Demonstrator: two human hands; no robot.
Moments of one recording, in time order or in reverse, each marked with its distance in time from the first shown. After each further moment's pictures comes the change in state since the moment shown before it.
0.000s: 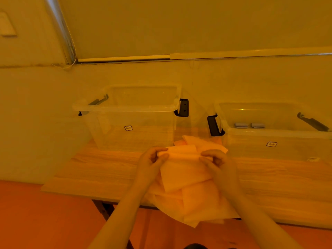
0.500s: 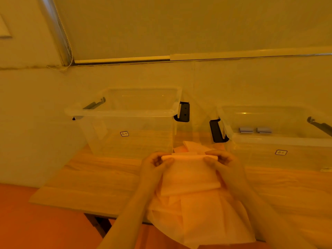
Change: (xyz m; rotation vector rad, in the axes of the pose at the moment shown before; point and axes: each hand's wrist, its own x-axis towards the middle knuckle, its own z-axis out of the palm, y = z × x) left_hand 0.026 -0.013 0.025 -0.169 0.078 -0.164; right_hand 0.041 0.008 -0.010 0.140 -0.089 0.272
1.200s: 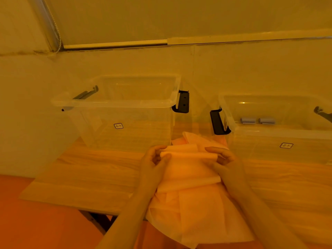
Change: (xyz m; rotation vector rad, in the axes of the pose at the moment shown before) left_hand 0.003 -0.029 0.005 0.070 0.041 0.126; right_hand -0.008 0.019 -0.002 0.115 0.014 0.056
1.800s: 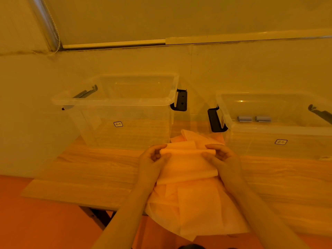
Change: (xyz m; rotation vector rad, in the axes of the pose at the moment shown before) left_hand -0.002 0.004 -0.001 -0.076 -0.008 -0.041; right_hand 0.000 0.000 0.000 -0.049 0.051 -0.040
